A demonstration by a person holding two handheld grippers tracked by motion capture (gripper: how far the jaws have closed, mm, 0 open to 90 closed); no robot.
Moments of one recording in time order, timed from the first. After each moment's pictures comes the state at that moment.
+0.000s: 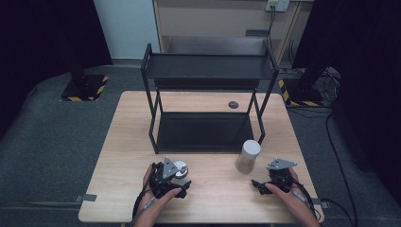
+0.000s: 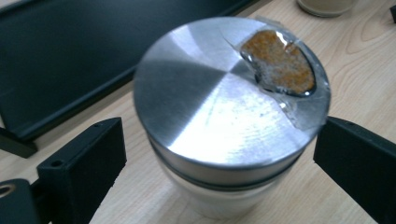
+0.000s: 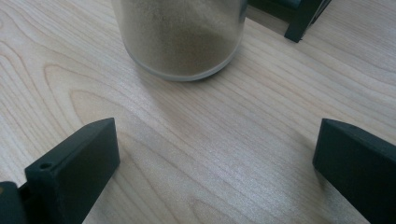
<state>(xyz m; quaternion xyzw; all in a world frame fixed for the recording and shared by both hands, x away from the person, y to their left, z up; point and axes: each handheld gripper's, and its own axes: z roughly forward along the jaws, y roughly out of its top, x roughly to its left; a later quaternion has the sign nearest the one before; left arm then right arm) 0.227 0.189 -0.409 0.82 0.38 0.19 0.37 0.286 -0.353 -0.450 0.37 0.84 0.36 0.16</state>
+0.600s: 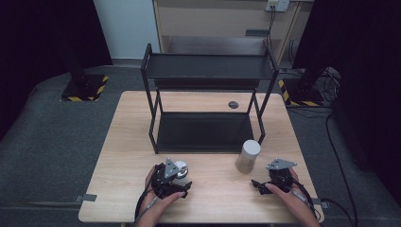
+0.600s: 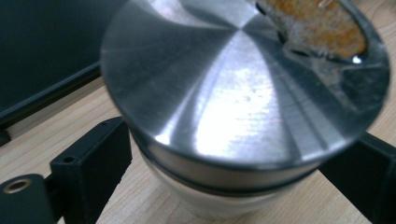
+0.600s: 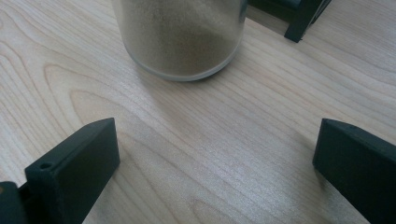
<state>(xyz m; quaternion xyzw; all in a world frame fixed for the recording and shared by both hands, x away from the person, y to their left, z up) 0.236 0.187 -0.421 0.83 0.39 0.18 0.37 0.286 -0.353 -0.450 0.37 0.84 0.36 0.16</state>
